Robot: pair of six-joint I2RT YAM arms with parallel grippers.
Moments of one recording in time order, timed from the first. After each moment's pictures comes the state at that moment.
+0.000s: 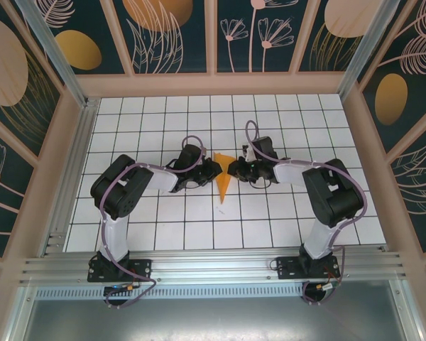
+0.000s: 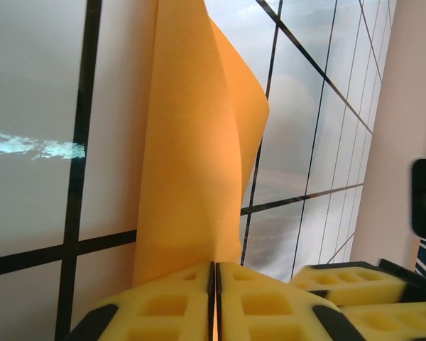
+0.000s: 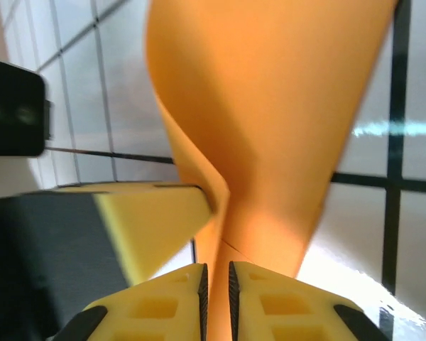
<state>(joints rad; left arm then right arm) -0.62 1.99 0.93 0.43 0.41 -1.18 0.44 1.75 0.86 0.03 -0.56 0.77</state>
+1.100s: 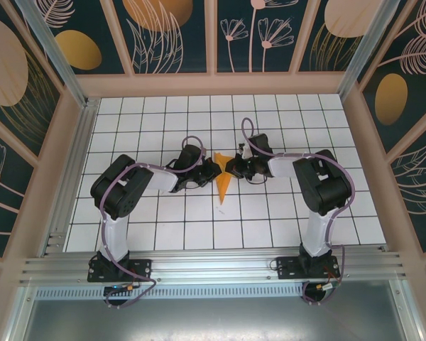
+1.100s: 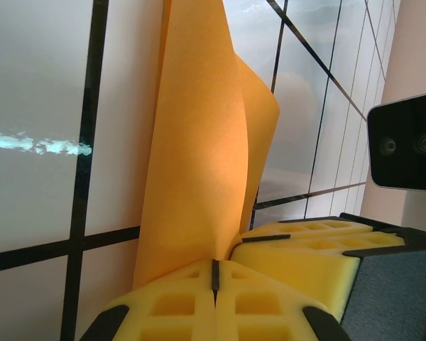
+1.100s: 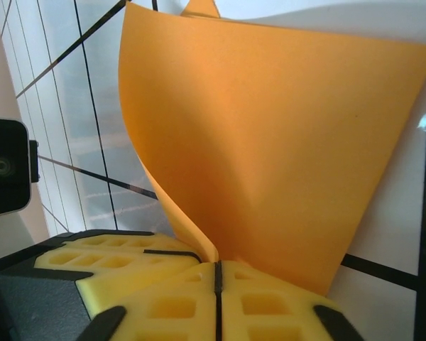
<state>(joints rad) -0.62 1.99 0.93 0.42 0.41 -1.18 0.43 1.90 0.96 0.04 -0.62 0.78</state>
